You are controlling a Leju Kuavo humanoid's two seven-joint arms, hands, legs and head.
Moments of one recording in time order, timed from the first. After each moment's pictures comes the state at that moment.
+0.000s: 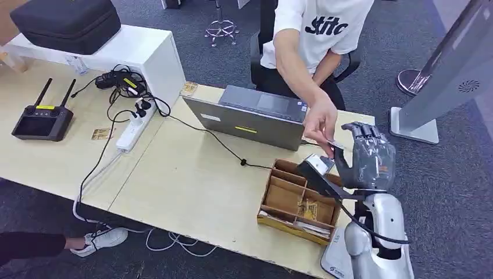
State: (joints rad) left arm -0.07 -0.13 1.11 -0.30 -0.78 0.03 -0.08; right arm -0.34 0.19 0.16 -1.47 1.38 -0.27 -0.05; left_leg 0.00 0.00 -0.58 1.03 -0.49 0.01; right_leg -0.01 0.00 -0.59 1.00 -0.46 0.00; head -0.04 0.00
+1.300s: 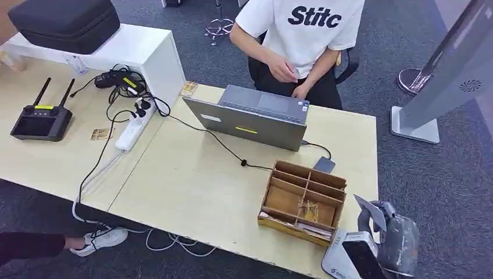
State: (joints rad) left arm -0.06 -0.17 1.20 -0.31 -0.71 0.06 -0.08; right arm 0.15 0.19 -0.06 -1.73 0.91 -0.24 -0.36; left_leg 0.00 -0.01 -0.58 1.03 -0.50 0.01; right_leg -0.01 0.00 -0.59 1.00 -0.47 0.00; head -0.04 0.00
